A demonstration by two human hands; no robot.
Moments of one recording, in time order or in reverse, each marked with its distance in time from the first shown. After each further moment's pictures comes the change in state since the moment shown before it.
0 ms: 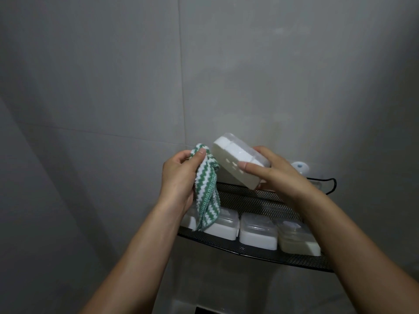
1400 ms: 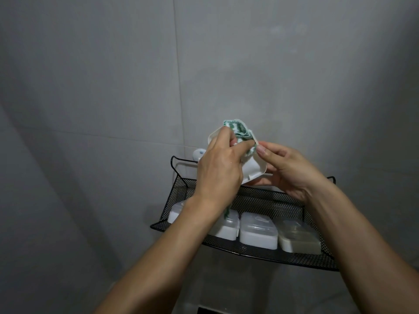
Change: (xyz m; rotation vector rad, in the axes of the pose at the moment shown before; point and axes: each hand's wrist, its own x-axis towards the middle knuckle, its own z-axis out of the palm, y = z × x) left_hand -0.035 0.014 0.055 1.120 -0.190 0.980; right_hand 0.008 -0.003 -0.019 0.480 -0.088 0.019
